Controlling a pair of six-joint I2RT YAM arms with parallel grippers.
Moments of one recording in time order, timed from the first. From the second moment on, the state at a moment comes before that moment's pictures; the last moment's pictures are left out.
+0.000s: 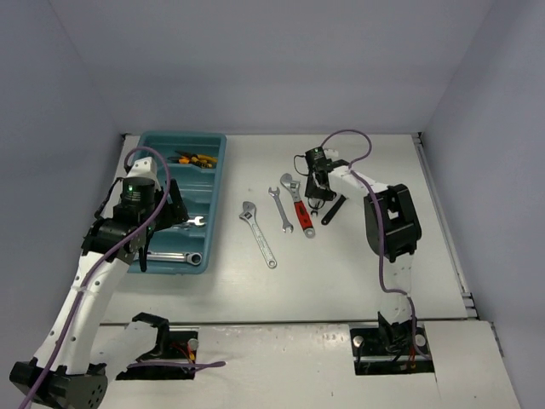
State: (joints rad) left arm -0.22 0.96 1.12 -0.84 -0.17 -0.43; right arm 0.39 2.09 1.52 -0.49 0.27 0.52
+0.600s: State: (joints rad) left arm -0.26 0.92 1.08 -0.88 -0.17 -0.43; right arm 0.37 2.16 1.57 -0.51 0.31 0.60
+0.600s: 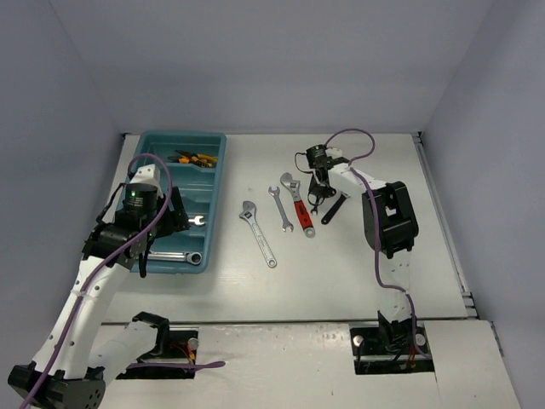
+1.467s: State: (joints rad) left arm -0.35 0.98 1.08 -0.60 0.19 -0.62; right arm 0.57 1.48 1.23 -0.46 0.05 0.12
